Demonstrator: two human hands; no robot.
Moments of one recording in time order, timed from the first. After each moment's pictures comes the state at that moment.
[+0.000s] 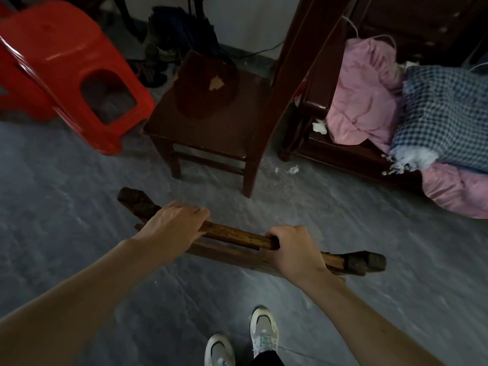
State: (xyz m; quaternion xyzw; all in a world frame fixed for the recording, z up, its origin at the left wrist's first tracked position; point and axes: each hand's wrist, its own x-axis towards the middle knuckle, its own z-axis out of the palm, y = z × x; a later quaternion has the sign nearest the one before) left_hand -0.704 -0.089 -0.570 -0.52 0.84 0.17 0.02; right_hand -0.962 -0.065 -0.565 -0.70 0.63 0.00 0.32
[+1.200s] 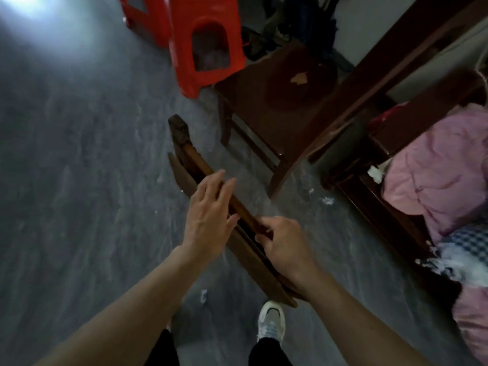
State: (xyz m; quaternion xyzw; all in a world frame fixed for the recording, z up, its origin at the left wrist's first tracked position) left_hand -0.867 -0.034 -0.595 -0.83 0.52 0.09 -0.18; right_hand -1.022 -0.124 -0.575 -0.82 0.40 0.04 0.40
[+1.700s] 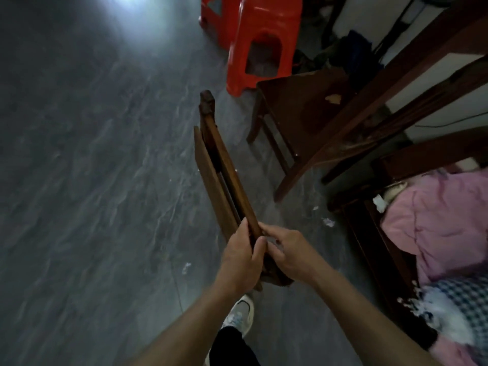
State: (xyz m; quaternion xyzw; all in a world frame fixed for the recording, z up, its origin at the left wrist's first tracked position) left_hand -1.054 0.018 -0.587 -0.80 0.18 0.31 -0.48; right_hand -1.109 -0.115 -0.552 -0.87 0.16 0.13 0.44
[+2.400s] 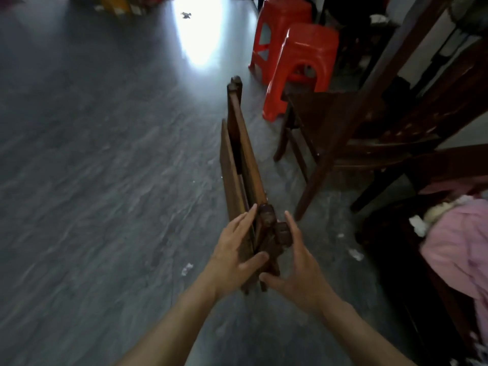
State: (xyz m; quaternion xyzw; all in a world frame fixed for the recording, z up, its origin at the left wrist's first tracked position) left_hand -1.133 0.052 -0.675 -0.81 0.29 0.17 -0.48; right_hand -1.219 -0.118 -0.690 -0.88 0.07 -0.01 0.47
